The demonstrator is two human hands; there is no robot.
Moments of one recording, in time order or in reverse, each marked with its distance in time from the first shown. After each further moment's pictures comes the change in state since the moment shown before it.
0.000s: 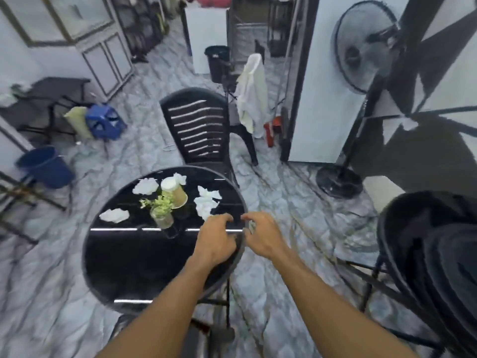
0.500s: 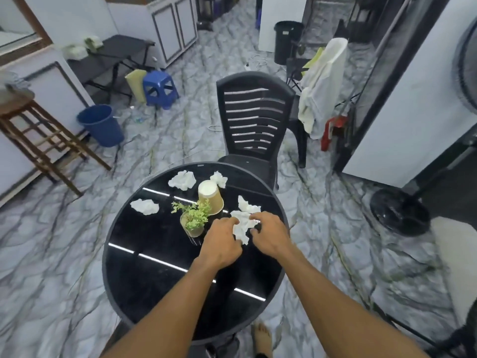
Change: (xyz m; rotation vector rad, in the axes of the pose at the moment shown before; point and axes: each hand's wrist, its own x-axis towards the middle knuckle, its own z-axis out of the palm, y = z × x) left_hand 0.101 -0.106 -0.019 -0.019 0.002 -0.306; right_hand 0.169 -0.031 0.082 -0.083 -0.273 -0.067
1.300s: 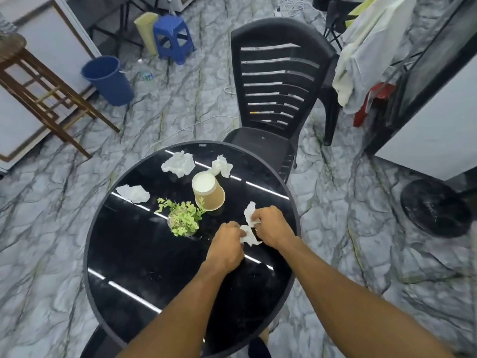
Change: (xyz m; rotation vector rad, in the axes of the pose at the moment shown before) left_hand 0.085 -0.032 0.074 0.138 -0.108 -0.102; right_hand 0.129 0.061 0.040 -0.153 -0.285 -0.057
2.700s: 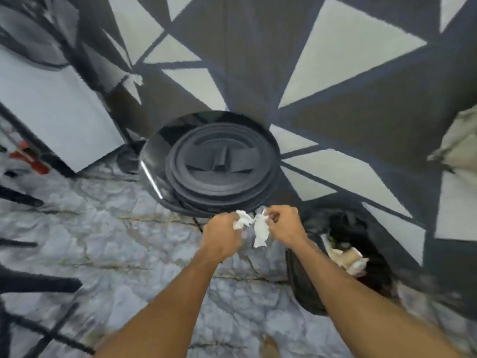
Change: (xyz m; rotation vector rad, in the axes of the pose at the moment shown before) left_hand -0.514 0.347 0.286 0.229 -0.481 1.158; right_hand -0.819 0.208 0.161 0.571 1.146 1.110
